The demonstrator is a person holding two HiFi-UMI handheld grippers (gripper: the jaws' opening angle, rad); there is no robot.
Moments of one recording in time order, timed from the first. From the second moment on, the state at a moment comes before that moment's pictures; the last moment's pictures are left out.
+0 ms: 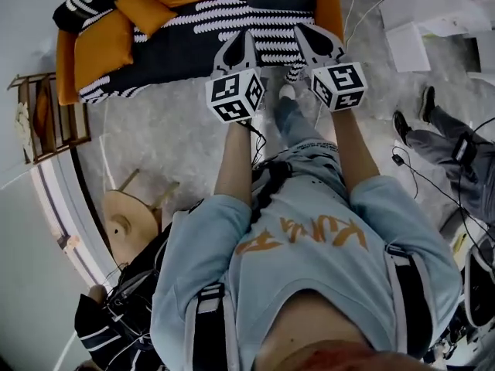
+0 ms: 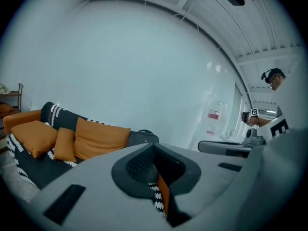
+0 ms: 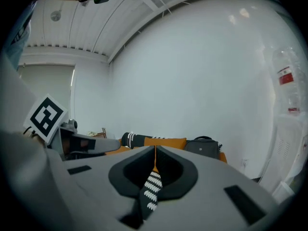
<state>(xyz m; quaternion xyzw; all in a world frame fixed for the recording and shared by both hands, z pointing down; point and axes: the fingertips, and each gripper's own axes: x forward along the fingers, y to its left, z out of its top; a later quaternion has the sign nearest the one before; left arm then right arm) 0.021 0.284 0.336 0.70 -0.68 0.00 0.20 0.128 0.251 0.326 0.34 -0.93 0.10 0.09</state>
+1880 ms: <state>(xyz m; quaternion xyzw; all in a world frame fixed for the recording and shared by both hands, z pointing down) -0.018 0.009 0.482 0.70 -0.62 0.09 0.34 0.118 -0.015 0.480 0.39 -0.87 0.23 0.20</state>
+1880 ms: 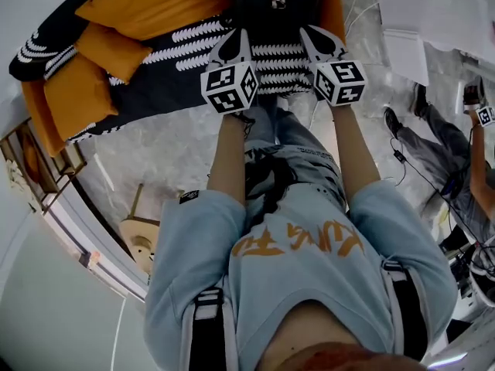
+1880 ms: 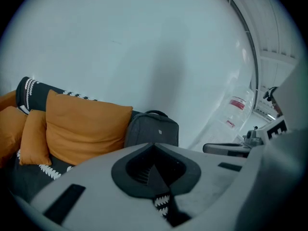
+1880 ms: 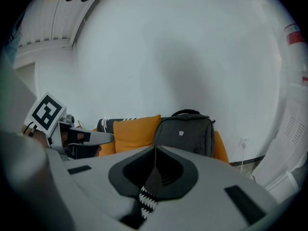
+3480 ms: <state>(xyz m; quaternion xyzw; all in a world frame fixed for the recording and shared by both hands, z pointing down) -0.005 -0.324 0.536 0.85 -0.40 0.34 0.11 0.068 -0.337 0.537 0.32 -0.86 0.08 0.39</state>
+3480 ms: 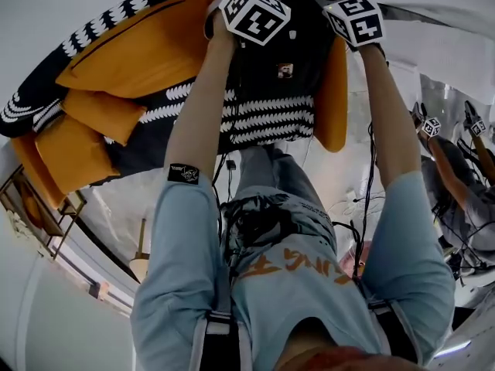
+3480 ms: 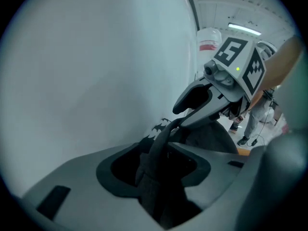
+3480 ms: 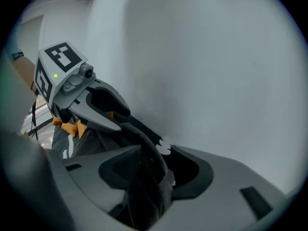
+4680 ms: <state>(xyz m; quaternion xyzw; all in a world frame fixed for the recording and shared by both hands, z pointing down) 0.032 -0.244 0.532 0.83 -0.29 0.47 -0.12 0.047 -0.240 0.530 0.14 -0.78 -0.20 0.57</state>
